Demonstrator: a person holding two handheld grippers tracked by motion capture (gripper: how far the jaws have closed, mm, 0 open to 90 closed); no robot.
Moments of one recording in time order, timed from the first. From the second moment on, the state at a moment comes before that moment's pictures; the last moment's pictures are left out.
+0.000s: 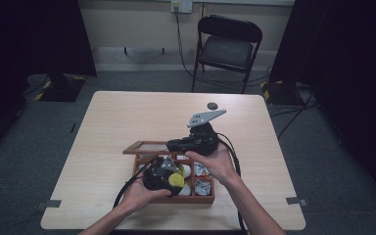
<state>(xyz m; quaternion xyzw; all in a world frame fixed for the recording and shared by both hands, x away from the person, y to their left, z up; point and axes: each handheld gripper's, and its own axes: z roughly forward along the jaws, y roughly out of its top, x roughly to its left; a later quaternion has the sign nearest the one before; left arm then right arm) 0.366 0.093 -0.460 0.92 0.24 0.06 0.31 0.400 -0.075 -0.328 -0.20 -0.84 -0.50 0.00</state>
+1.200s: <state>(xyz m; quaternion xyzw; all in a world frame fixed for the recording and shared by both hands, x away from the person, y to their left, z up) 0.360 0.096 -0.448 0.91 0.25 0.06 0.33 0.400 -0.075 -0.329 -0.21 -0.84 -0.50 0.00</state>
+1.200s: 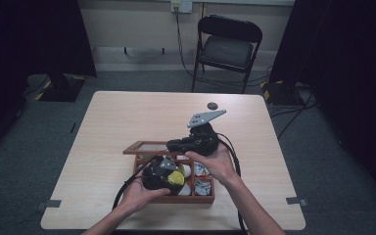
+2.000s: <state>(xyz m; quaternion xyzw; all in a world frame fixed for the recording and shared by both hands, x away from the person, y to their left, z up) 0.339 0.099 -0.433 0.91 0.22 0.07 0.35 0.401 -0.075 -0.329 -0.21 -0.84 -0.50 0.01</state>
